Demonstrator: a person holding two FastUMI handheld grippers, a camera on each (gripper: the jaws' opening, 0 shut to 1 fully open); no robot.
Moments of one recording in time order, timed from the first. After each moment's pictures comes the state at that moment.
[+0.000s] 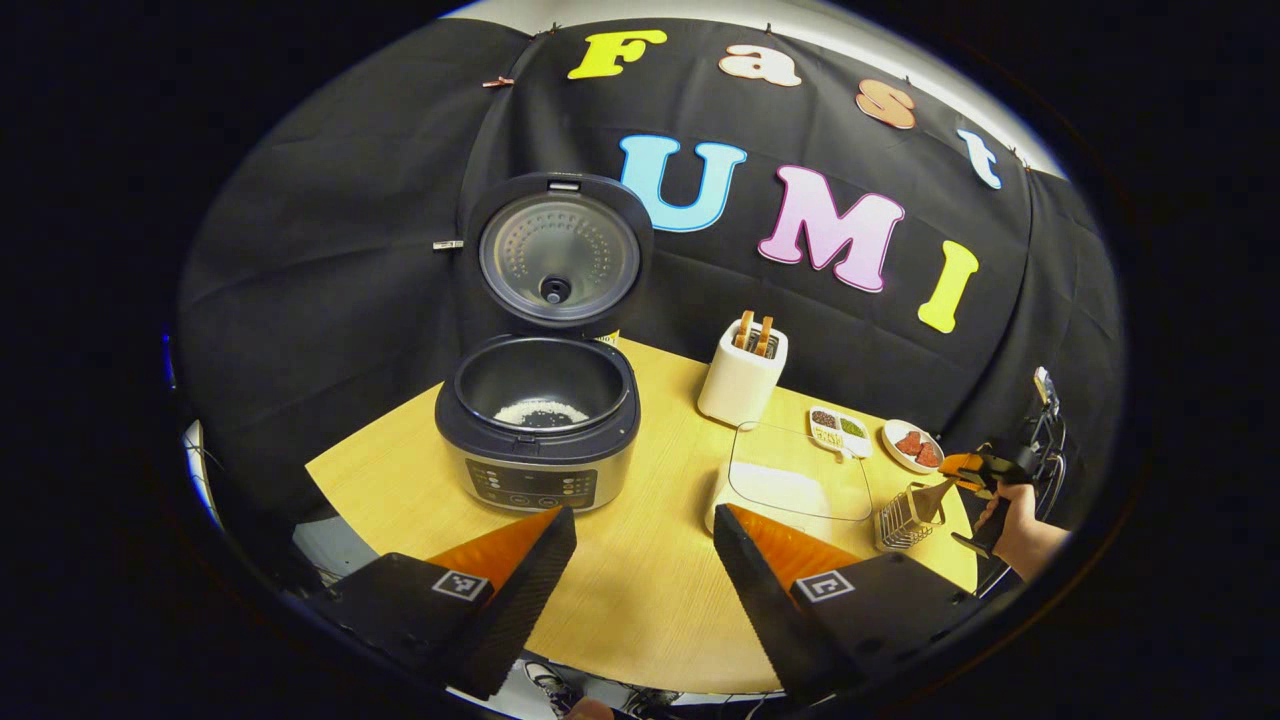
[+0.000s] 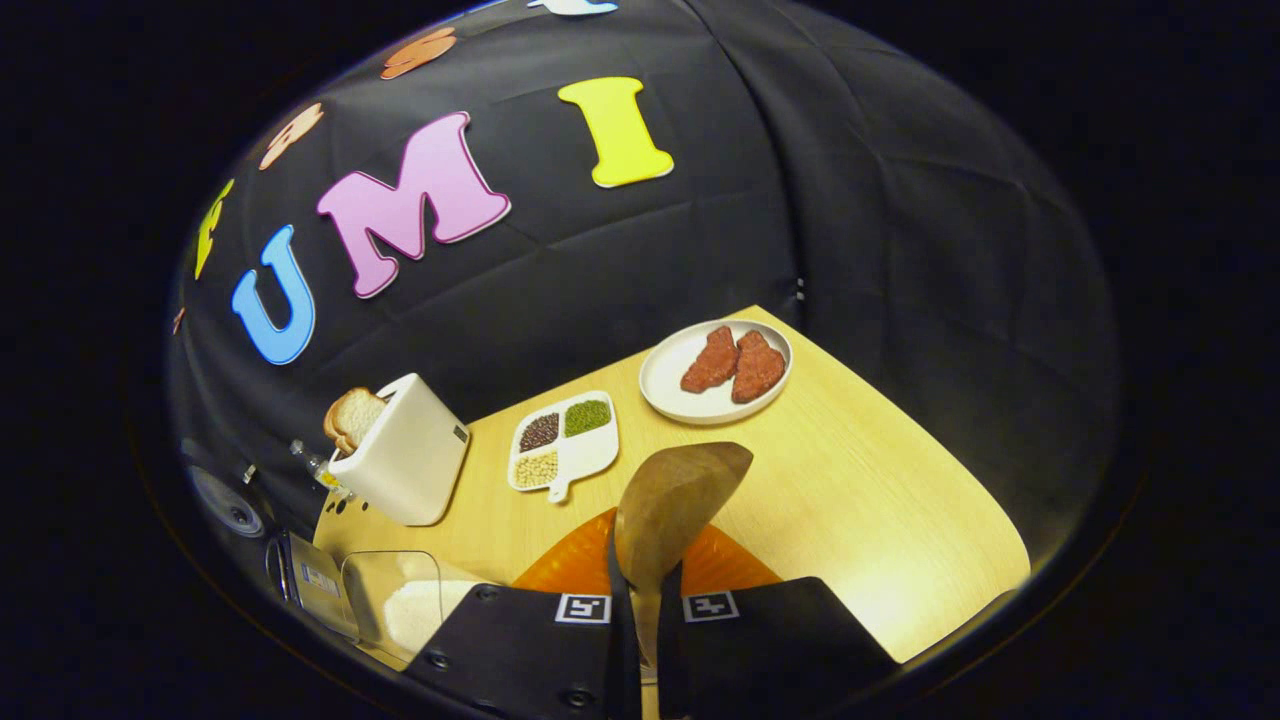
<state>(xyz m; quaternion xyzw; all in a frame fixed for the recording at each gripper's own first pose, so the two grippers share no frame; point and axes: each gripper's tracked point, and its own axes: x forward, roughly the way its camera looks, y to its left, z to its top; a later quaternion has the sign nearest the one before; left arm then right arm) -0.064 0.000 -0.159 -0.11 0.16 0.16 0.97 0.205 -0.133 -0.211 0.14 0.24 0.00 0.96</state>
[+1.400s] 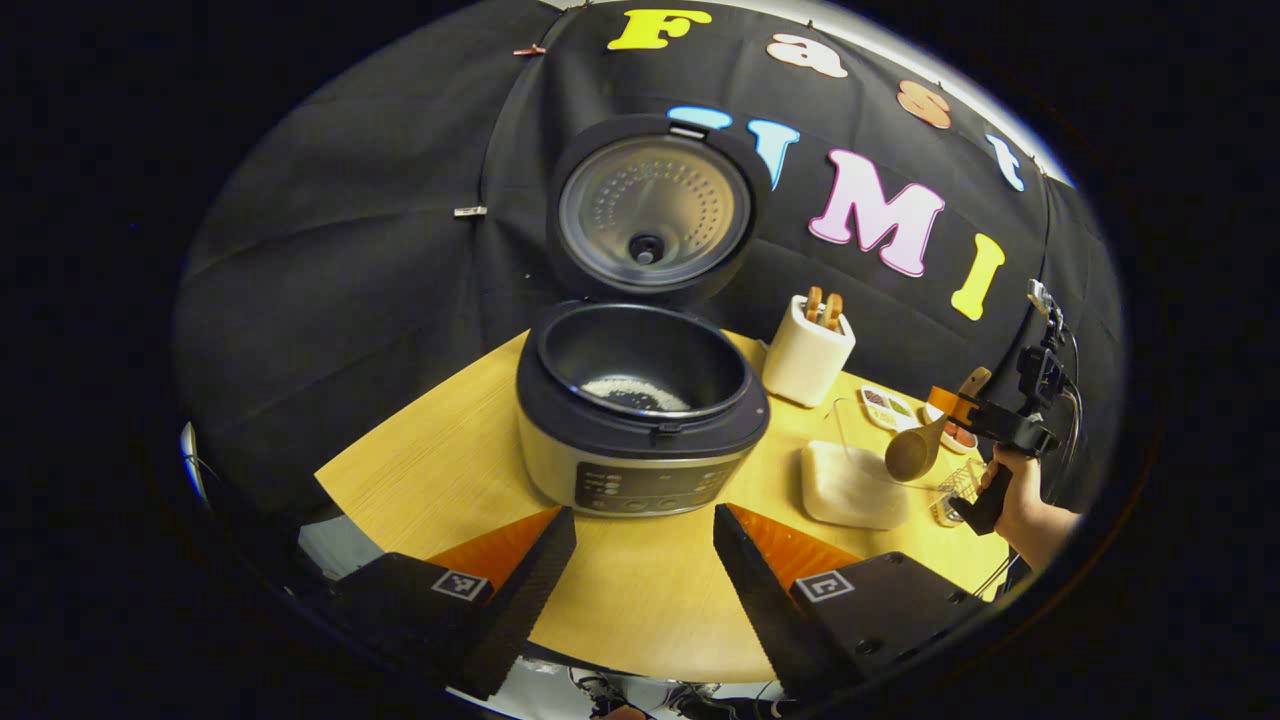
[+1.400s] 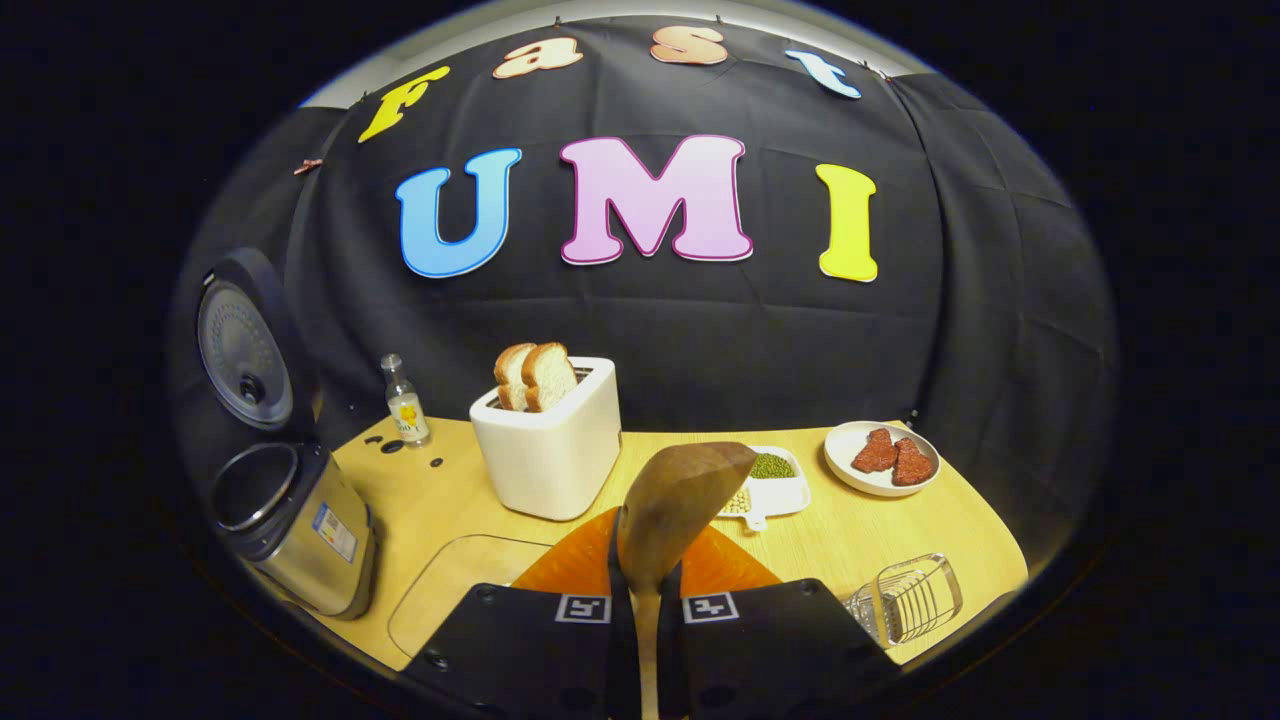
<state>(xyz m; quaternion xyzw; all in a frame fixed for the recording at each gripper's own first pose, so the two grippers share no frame) -0.076 0.129 -0.224 -0.13 0.21 0.15 0.96 0.180 0.091 -0.223 -0.03 0.15 0.11 0.98</state>
